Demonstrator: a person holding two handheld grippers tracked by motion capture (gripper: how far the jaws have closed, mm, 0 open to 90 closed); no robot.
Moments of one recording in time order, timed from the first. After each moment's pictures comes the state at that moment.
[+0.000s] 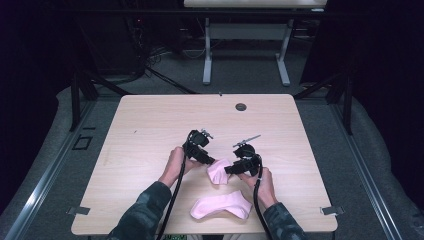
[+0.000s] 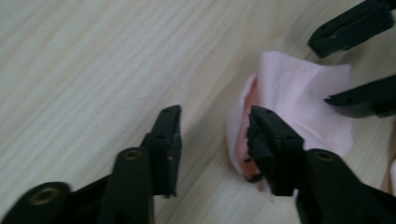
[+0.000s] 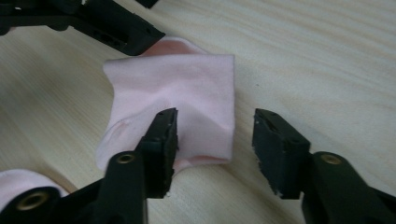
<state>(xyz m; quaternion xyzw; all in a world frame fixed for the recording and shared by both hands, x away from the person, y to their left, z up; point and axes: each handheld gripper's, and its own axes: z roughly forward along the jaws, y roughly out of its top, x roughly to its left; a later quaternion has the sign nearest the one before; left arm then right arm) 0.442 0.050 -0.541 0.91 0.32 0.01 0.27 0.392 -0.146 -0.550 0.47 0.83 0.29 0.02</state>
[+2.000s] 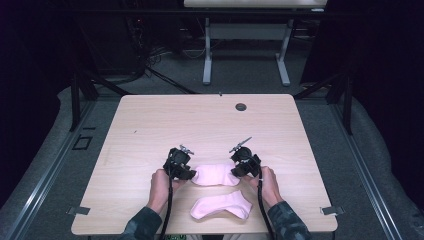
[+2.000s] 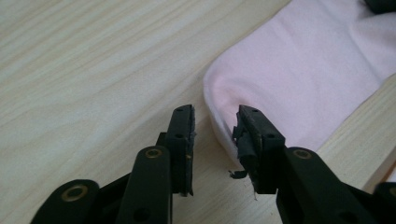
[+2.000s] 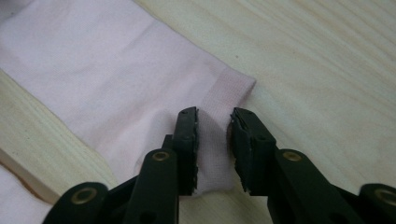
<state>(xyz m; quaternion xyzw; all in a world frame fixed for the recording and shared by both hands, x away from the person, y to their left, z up) 0.378 0.099 -0.551 0.87 0.42 0.08 0.24 0.390 -0.141 -0.552 0.41 0.89 0.20 0.08</state>
